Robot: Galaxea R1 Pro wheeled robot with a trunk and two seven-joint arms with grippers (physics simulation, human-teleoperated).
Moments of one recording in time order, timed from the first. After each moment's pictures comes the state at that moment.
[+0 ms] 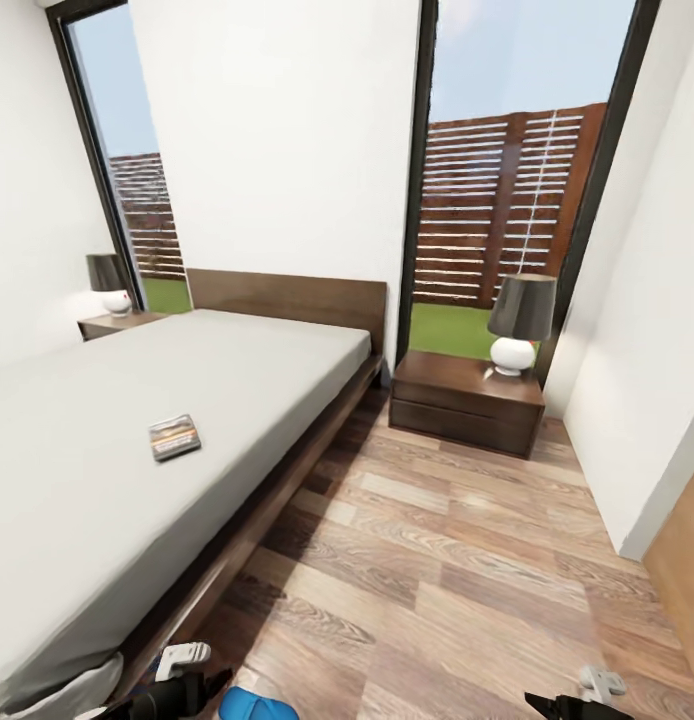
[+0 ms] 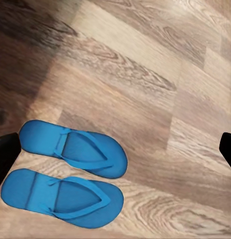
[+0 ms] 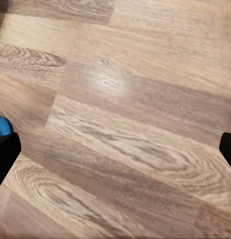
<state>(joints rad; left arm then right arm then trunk) -0.50 0.16 0.78 -0.09 -0.55 -0.10 -0.63 -0.52 -0.38 -0.24 0.03 -0.01 -0.02 0.73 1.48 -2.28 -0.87</state>
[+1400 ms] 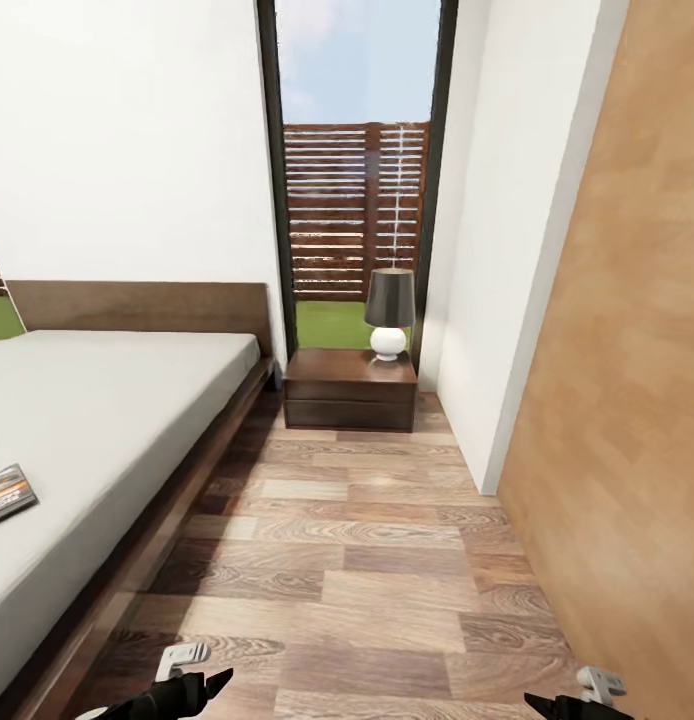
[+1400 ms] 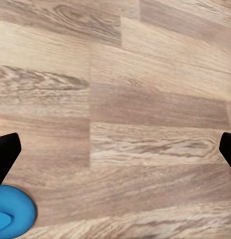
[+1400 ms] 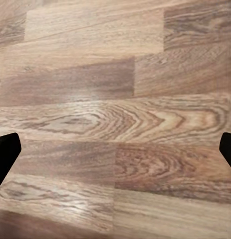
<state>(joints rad) -0.50 0.16 0.78 -0.09 -0.55 -0.10 -0.62 -0.52 -0.38 -0.24 0.03 0.00 -0.02 0.73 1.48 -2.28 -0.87</state>
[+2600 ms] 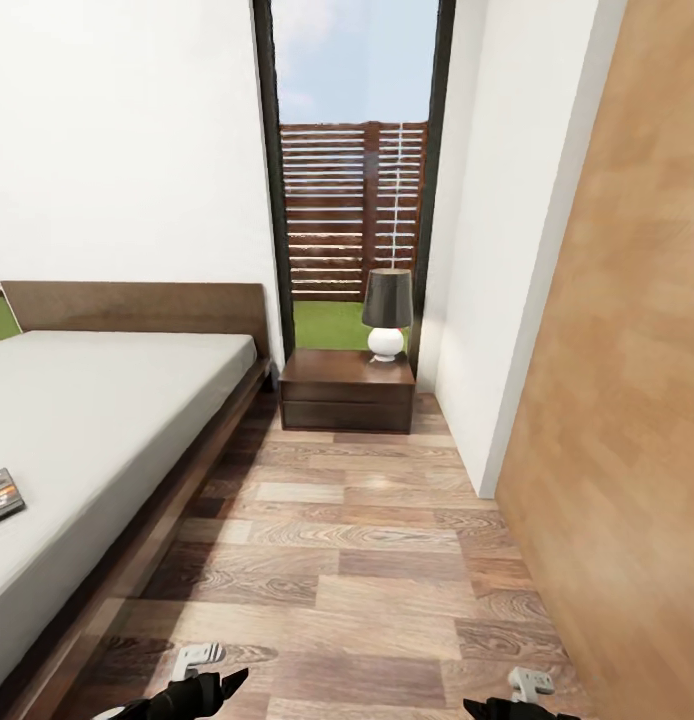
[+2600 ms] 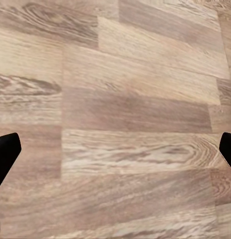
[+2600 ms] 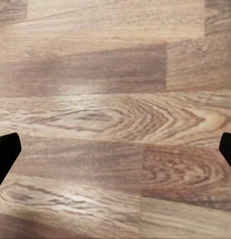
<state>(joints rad) -0.50 0.12 0.78 -0.09 -0.55 -0.10 -0.62 -0.52 -0.17 -0.22 0.02 0.03 -0.02 0.51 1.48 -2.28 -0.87</state>
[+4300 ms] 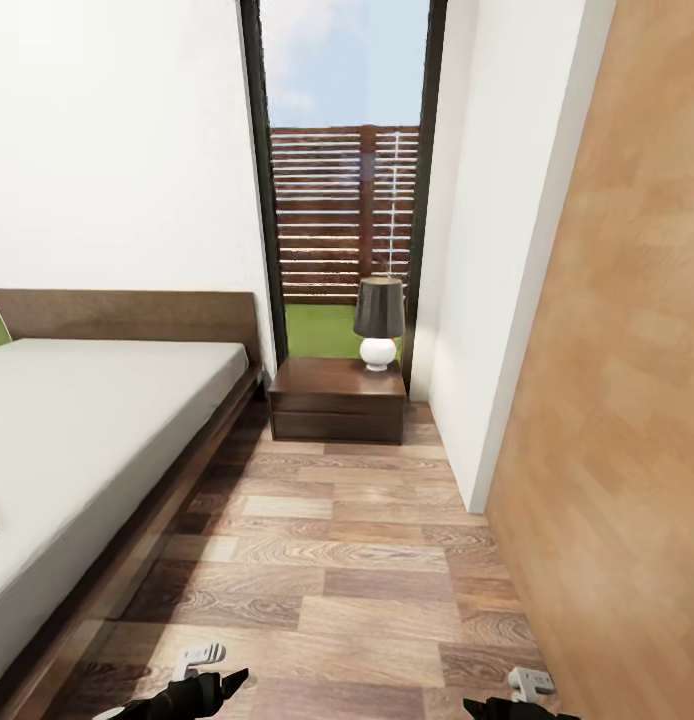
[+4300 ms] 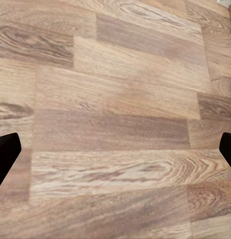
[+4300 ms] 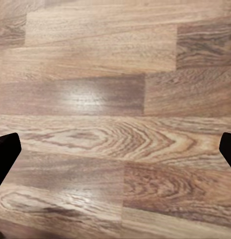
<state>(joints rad) -0.50 0.12 0.78 -0.09 -0.55 -0.10 -0.62 -0.52 -0.17 -0.22 0.02 0.03 -0.02 0.51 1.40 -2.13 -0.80</state>
